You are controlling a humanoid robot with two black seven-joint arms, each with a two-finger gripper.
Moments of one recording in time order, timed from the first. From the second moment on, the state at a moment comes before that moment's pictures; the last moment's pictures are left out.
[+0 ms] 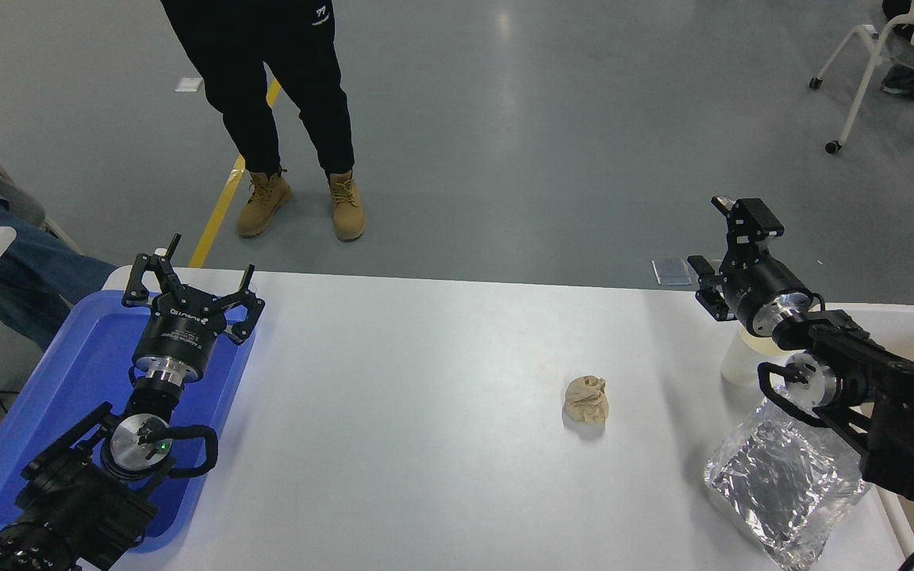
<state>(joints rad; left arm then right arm) -0.52 0.20 -1.00 -0.54 -0.09 -0.62 -0.35 0.76 -0.43 0.32 0.71 -0.11 0.03 0.40</state>
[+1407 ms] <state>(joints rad) -0.52 0.20 -1.00 -0.54 -0.09 -0.62 -0.36 1.13 -0.55 -0.20 0.88 -0.11 0.00 0.39</state>
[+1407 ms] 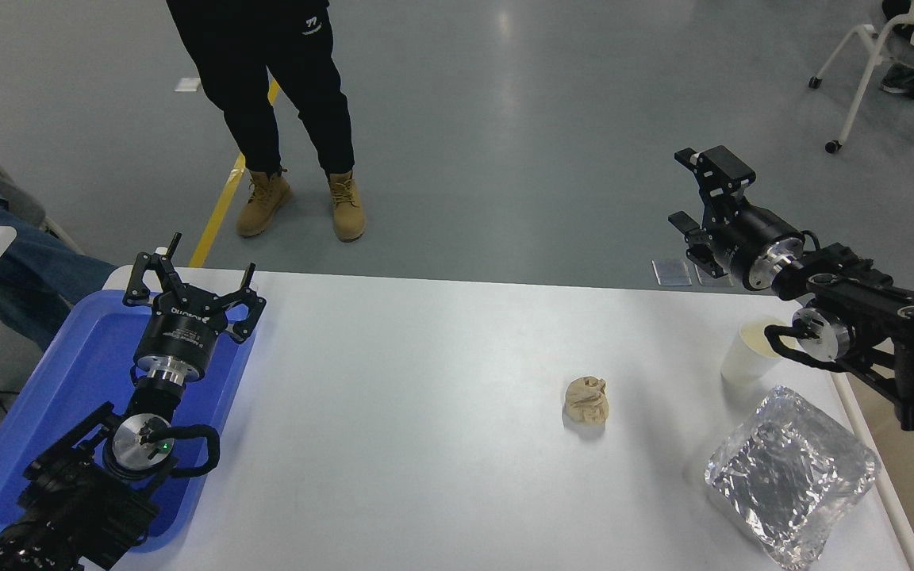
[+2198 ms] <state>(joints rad) -0.52 0.20 -1.00 -0.54 -0.09 -0.62 -0.36 1.74 -0.48 -0.99 1.13 -0.11 0.03 0.38</state>
